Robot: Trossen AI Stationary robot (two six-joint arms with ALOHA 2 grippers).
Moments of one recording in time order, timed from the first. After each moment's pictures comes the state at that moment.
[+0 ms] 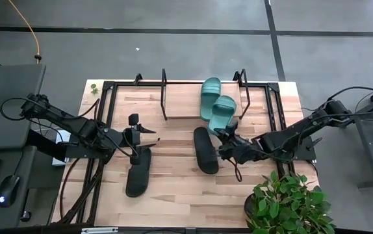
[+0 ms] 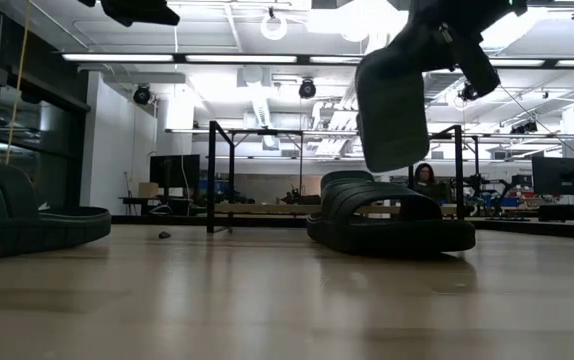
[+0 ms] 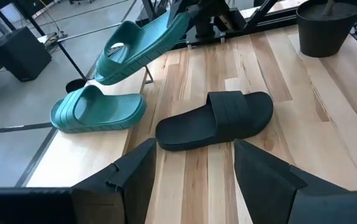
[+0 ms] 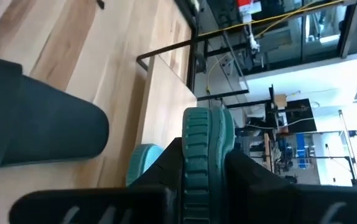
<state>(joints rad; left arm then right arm) -0.29 0.91 0.75 -0.33 -0.57 0.02 0.40 1.30 0.82 -0.19 0.96 -0.67</state>
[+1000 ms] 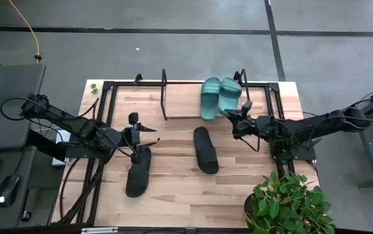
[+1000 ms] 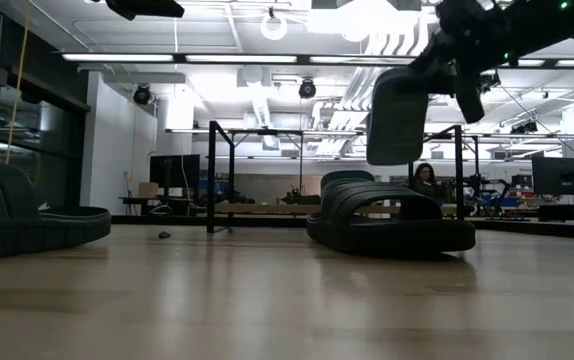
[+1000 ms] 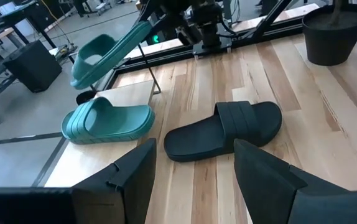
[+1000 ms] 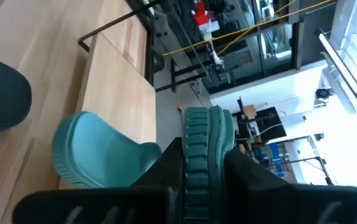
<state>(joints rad) -0.29 0.91 0.75 -0.28 -0.60 0.07 0.06 0.91 0.43 0.27 0.66 -1.05</state>
